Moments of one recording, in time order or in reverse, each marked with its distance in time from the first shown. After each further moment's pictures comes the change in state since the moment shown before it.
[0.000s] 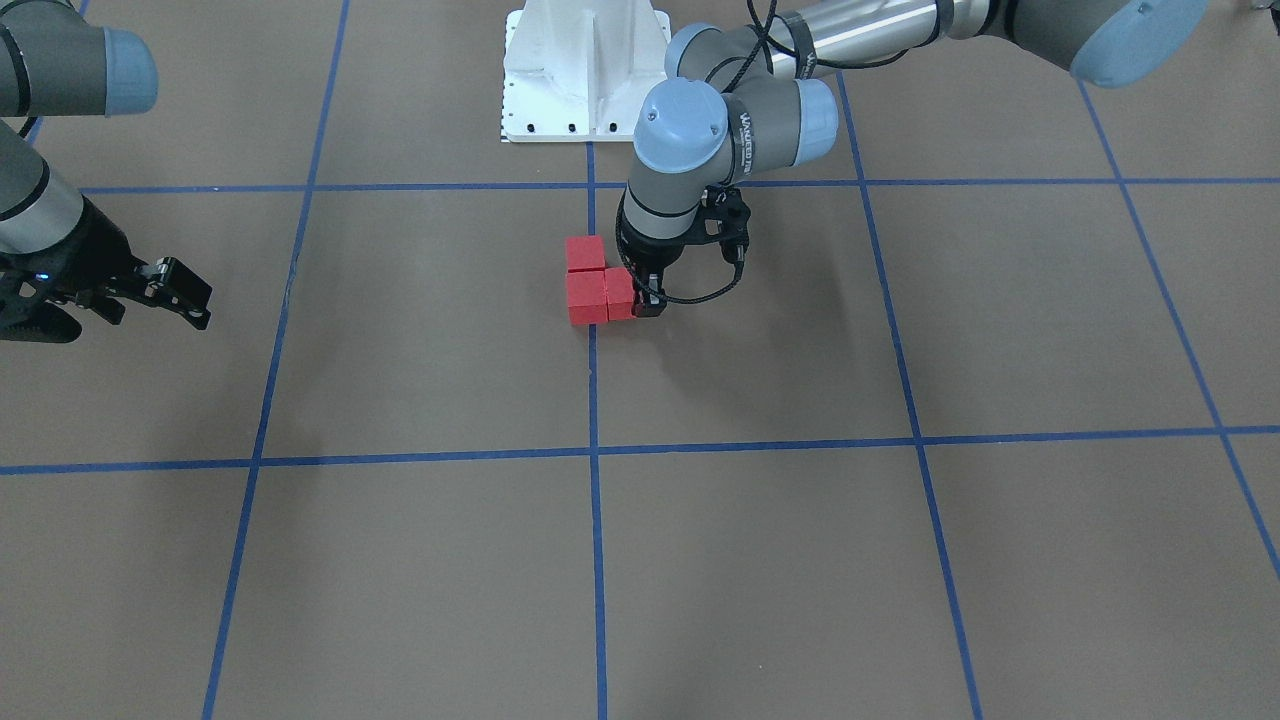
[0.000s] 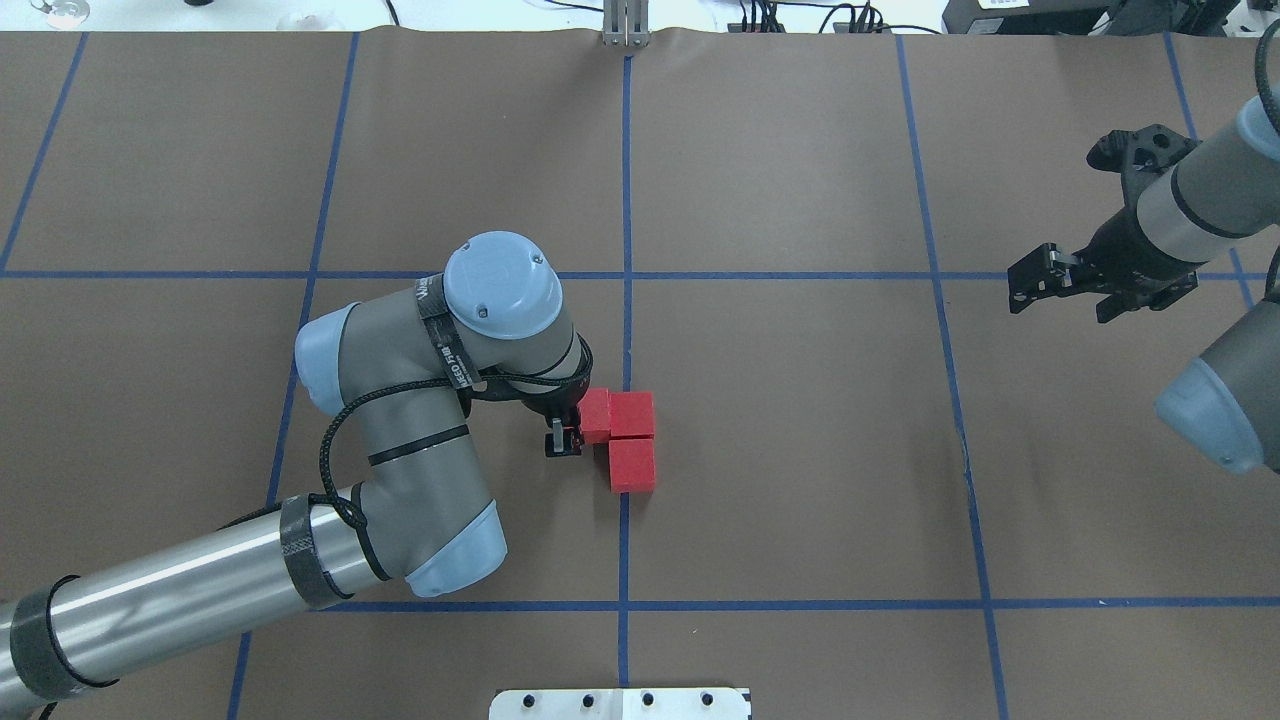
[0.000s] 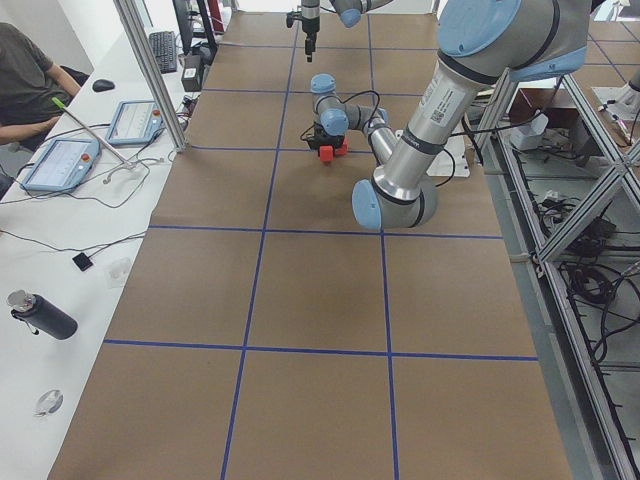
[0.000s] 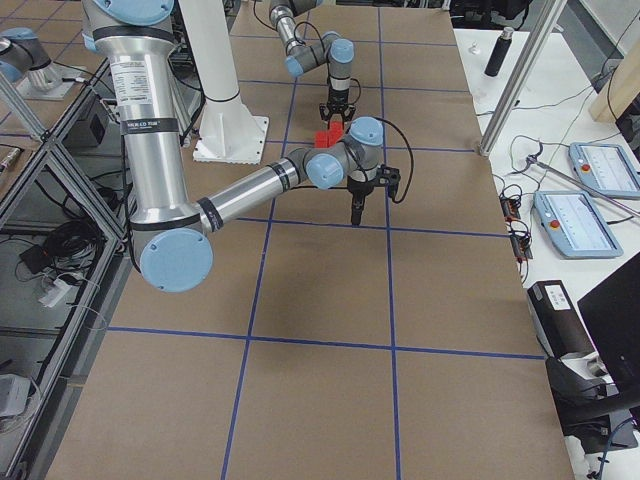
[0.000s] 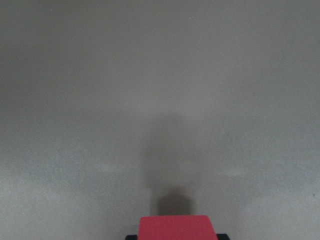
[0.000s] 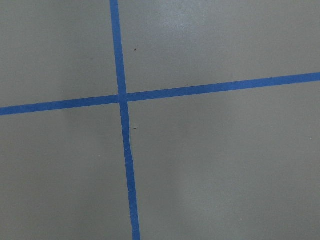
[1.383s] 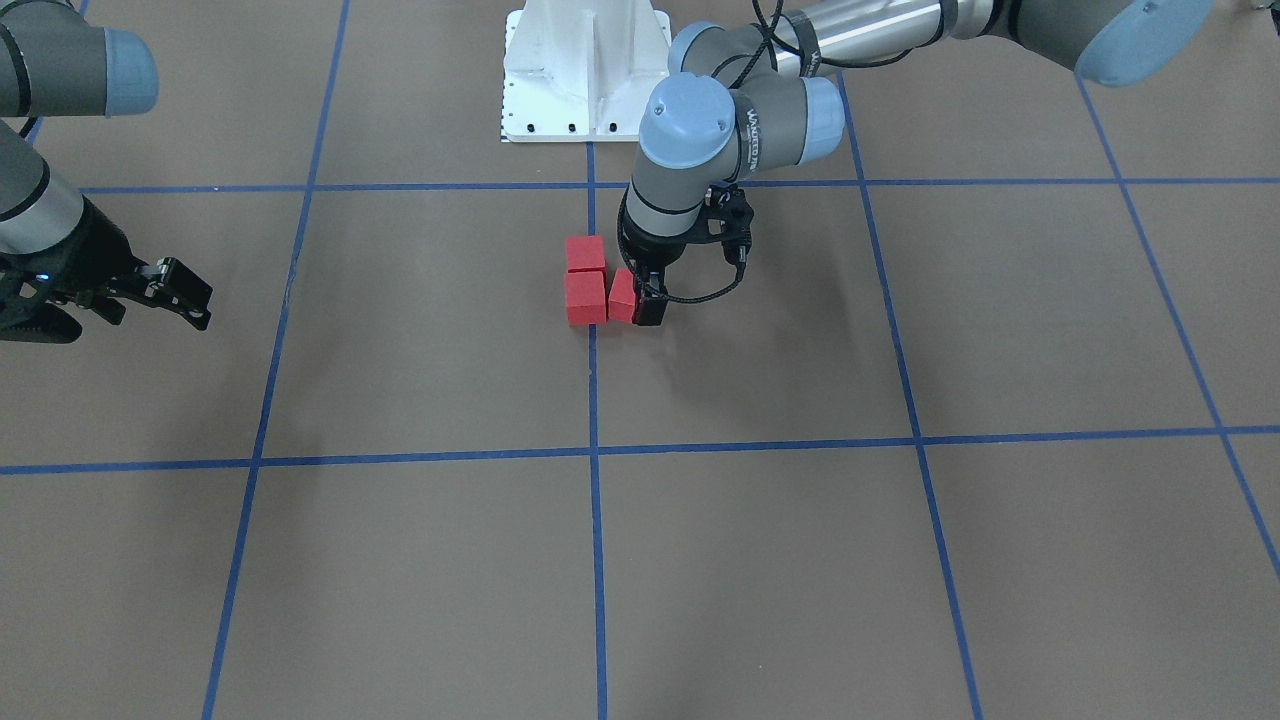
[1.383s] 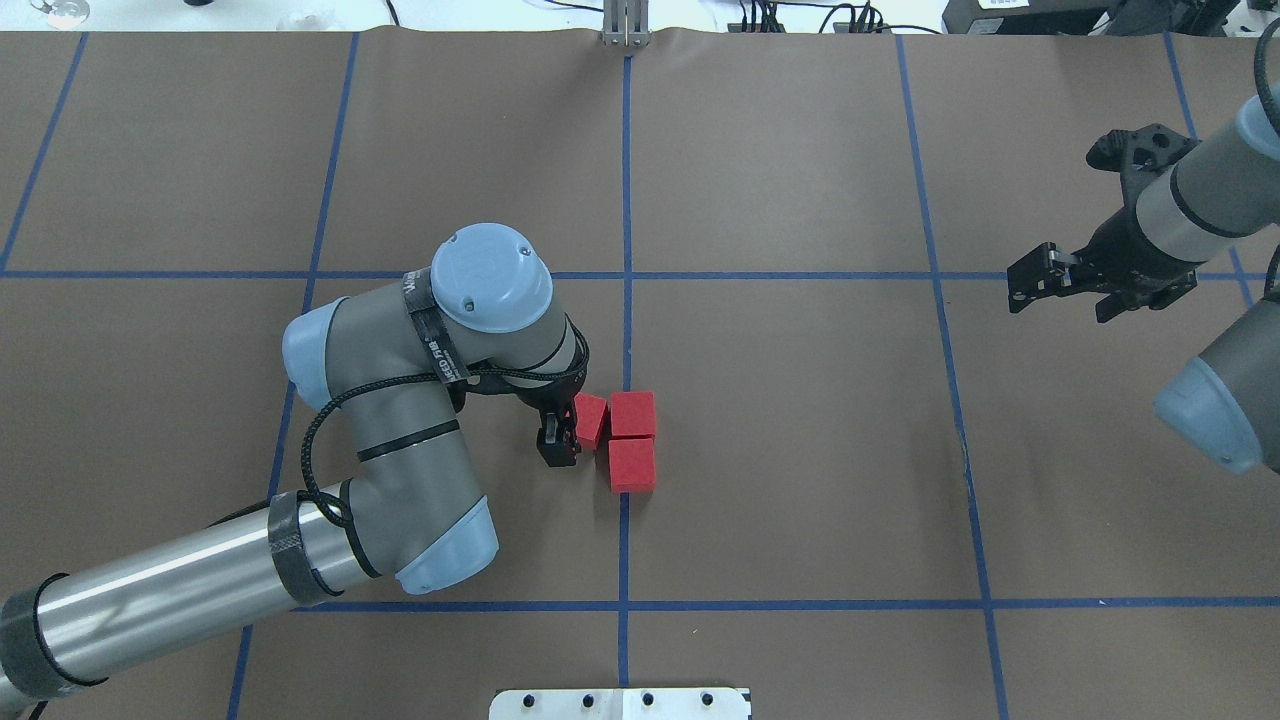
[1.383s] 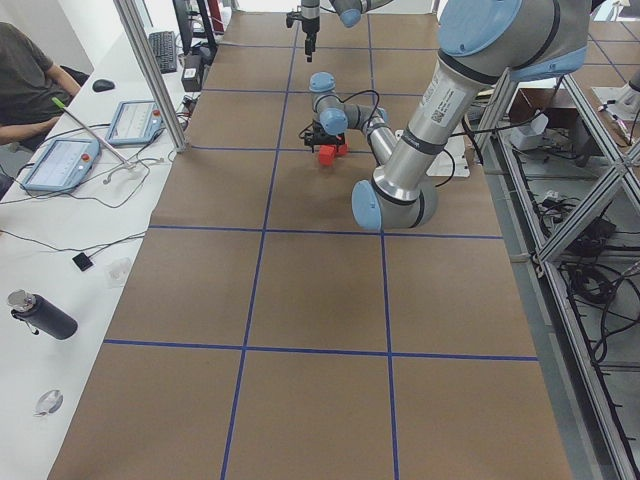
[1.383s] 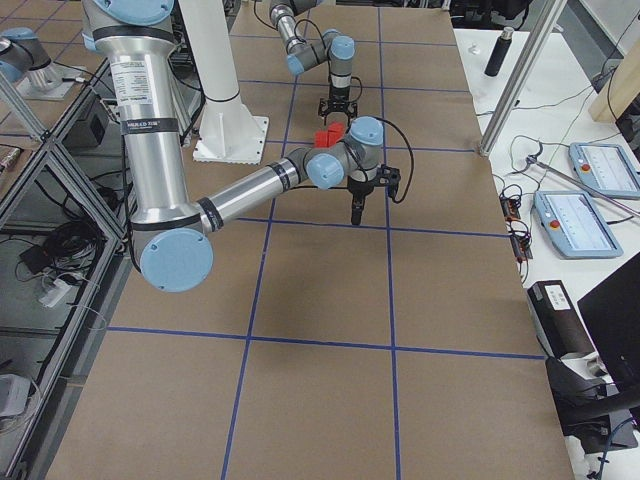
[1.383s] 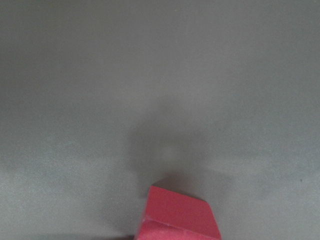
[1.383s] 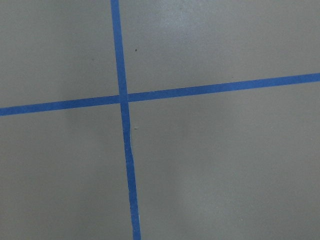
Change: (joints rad) left arm -0.010 0.021 -0.034 -0.012 -0.007 0.033; right arm 0.000 0.002 -0.002 0.000 0.000 0.000
